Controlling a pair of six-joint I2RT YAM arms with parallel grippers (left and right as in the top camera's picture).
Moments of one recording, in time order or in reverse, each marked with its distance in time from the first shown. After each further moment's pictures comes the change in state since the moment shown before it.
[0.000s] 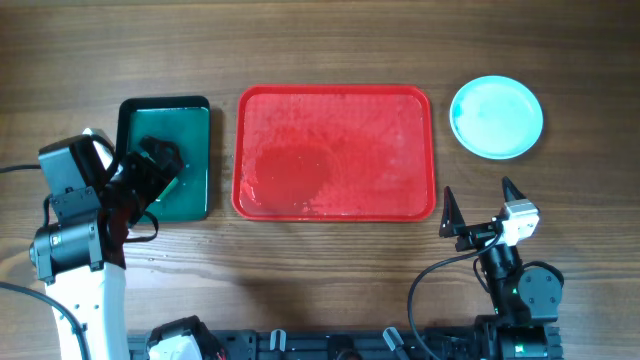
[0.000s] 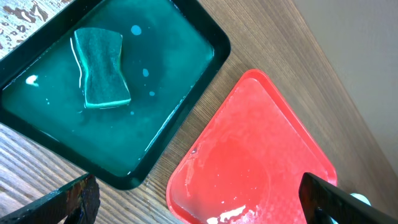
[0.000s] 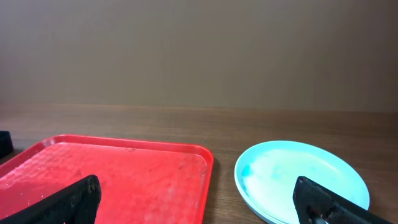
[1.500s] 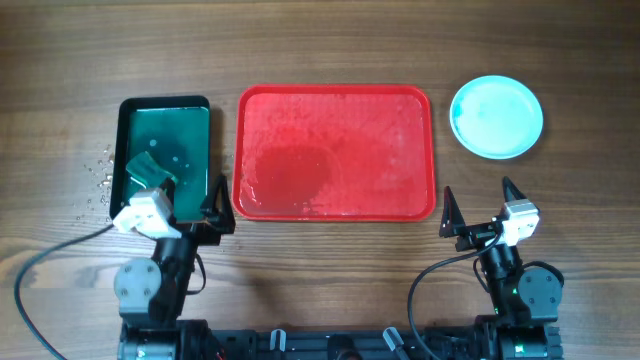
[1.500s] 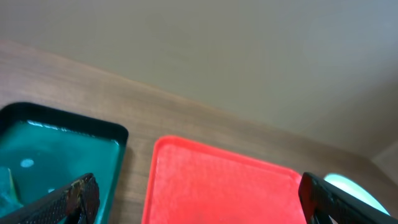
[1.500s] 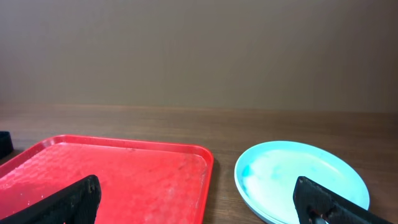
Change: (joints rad) left arm -0.294 -0.798 -0.753 0.764 -0.111 0.196; right arm 0.000 -0.001 0.000 0.000 0.000 0.000
